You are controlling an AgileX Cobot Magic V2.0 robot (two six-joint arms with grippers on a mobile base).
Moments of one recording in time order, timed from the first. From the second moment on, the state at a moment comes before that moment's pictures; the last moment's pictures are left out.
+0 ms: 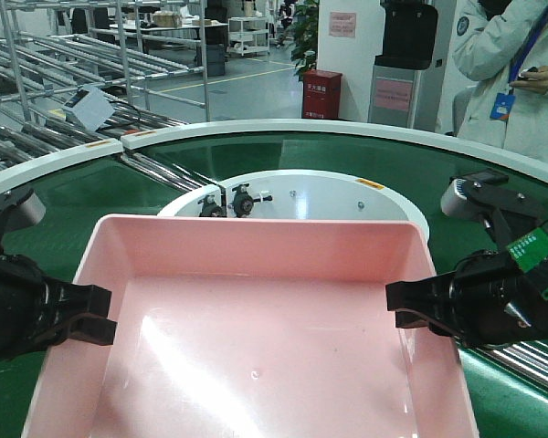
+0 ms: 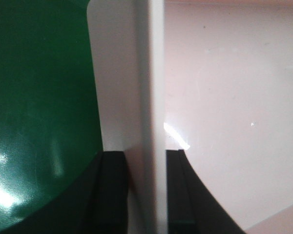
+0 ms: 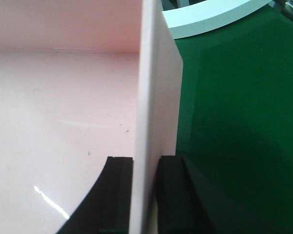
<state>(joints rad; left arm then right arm) -0.23 1.32 -1.24 -0.46 0.94 0.09 0.24 1.32 -1.18 0.28 0.73 0.05</state>
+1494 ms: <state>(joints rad) -0.23 1.32 -1.24 -0.46 0.95 0.09 0.24 1.32 -1.18 0.28 0.73 0.05</state>
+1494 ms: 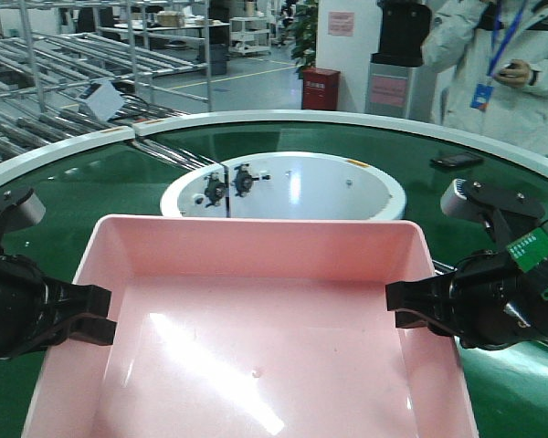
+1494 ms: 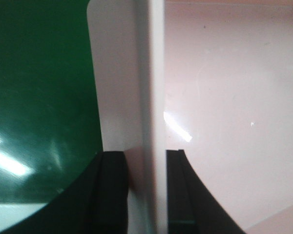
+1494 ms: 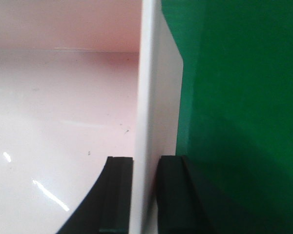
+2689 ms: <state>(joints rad) -0.23 1.32 -1.24 -0.46 0.95 0.09 0.24 1.32 -1.18 0.28 0.73 0.05</state>
